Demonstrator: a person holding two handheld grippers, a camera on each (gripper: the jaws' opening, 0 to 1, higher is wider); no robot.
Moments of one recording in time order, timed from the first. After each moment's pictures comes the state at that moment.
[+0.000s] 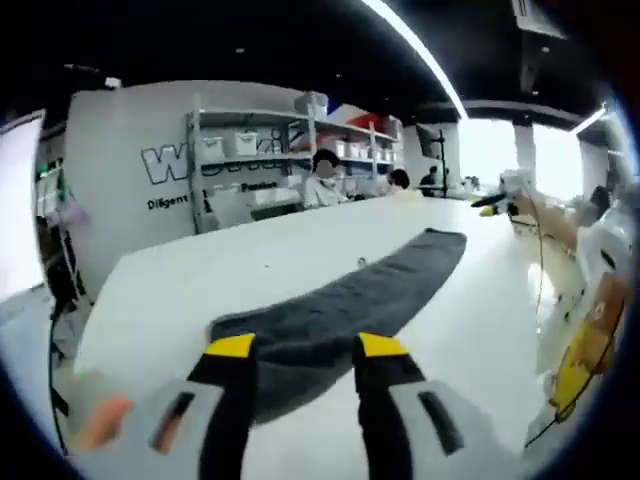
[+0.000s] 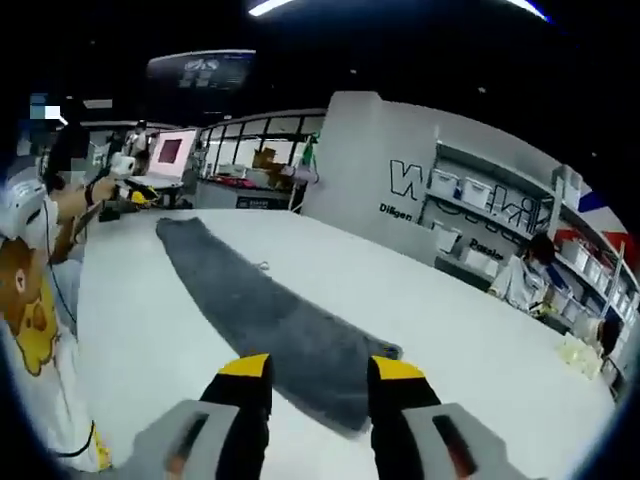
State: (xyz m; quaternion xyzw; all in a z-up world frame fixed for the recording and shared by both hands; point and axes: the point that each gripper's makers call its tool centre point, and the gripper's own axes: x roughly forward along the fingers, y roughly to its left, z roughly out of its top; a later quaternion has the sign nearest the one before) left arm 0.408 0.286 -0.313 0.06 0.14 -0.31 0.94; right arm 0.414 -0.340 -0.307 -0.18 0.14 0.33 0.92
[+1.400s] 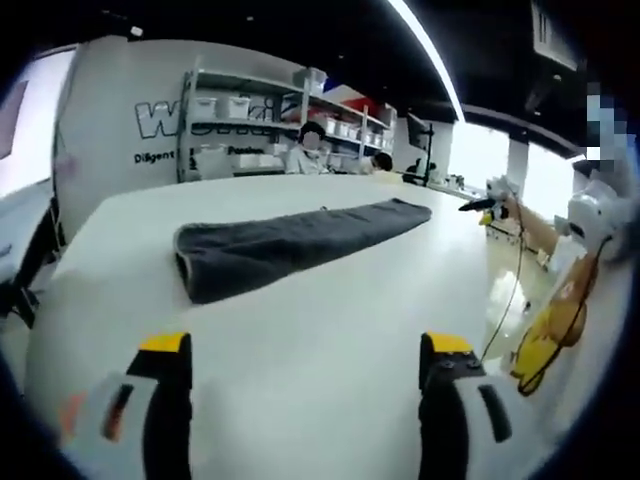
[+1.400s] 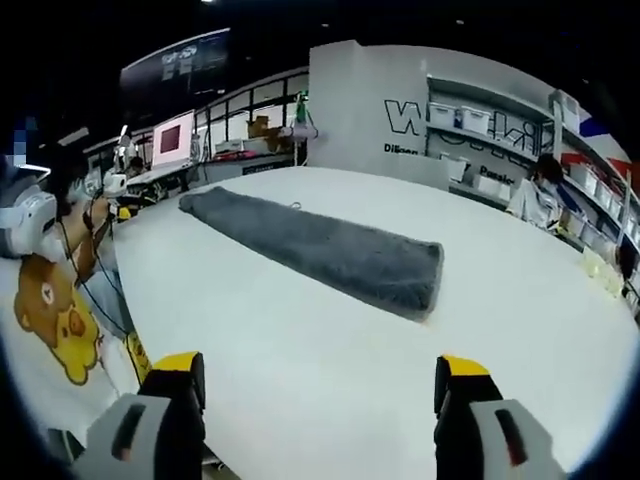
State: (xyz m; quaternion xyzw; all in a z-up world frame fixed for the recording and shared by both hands) left arm 0.333 0.291 -0.373 0.03 0.20 -0.32 0.92; right arm 0.341 -0.349 -0.372 -0.10 0.26 0.33 0.90
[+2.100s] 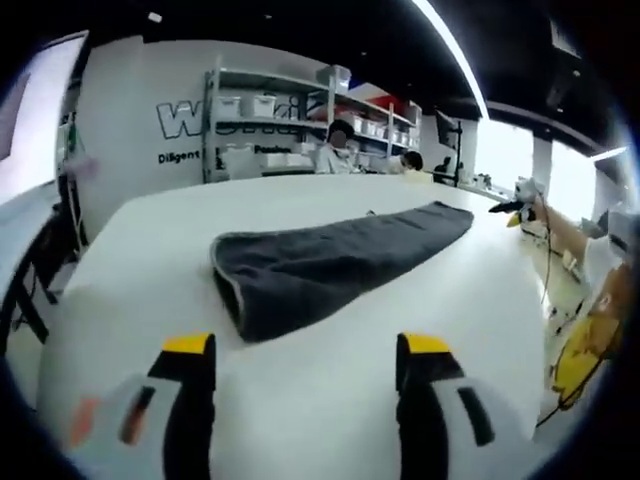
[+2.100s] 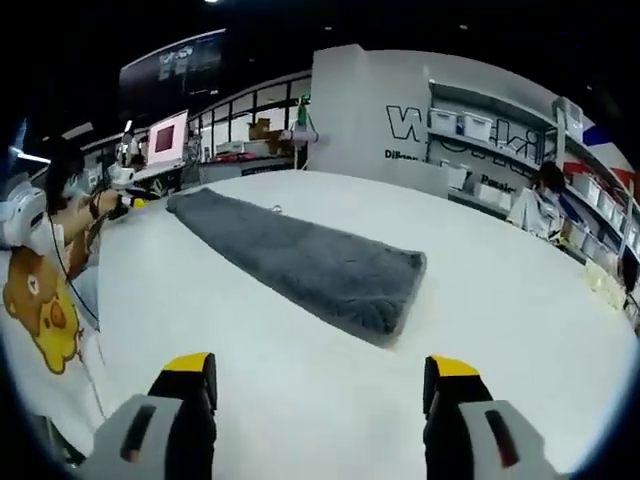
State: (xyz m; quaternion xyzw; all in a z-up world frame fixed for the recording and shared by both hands) left arm 0.427 0.316 -0.382 0.03 0.20 -0.26 0.94; right arm 0.405 -0.368 -0.384 -0.12 0.24 0.33 0.90
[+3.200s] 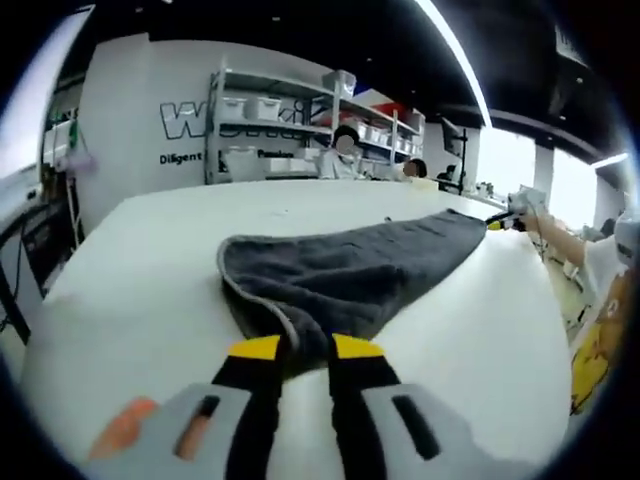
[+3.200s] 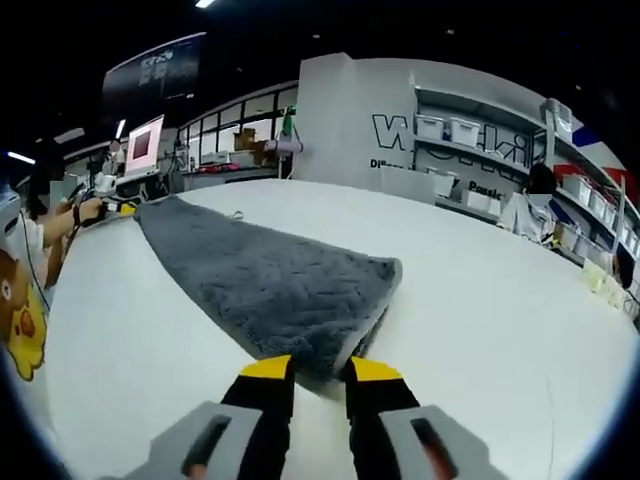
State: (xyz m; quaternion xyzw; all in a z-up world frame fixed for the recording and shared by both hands) left arm 0.458 0.317 -0.392 0.03 0.18 -0.25 0.95; right arm 0.475 -0.374 -0.401 -0.11 0.21 0.31 0.92
